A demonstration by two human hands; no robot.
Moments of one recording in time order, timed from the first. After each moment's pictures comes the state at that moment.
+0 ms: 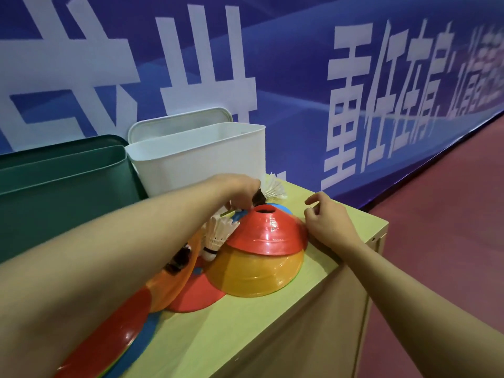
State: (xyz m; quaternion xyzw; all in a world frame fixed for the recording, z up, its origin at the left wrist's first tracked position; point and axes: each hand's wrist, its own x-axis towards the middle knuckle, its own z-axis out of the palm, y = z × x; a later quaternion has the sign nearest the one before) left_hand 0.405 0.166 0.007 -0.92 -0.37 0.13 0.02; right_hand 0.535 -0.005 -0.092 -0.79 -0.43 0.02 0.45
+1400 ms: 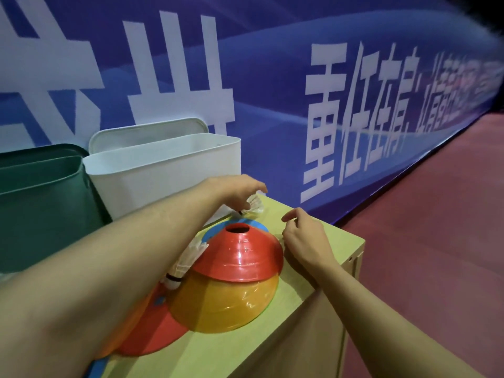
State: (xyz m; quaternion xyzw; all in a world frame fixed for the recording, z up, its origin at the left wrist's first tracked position) left_hand 0.470 0.189 0.005 -0.97 -0.18 0.06 0.12; right_hand 0.539 -0.001 -0.094 -0.78 -0.40 0.03 0.48
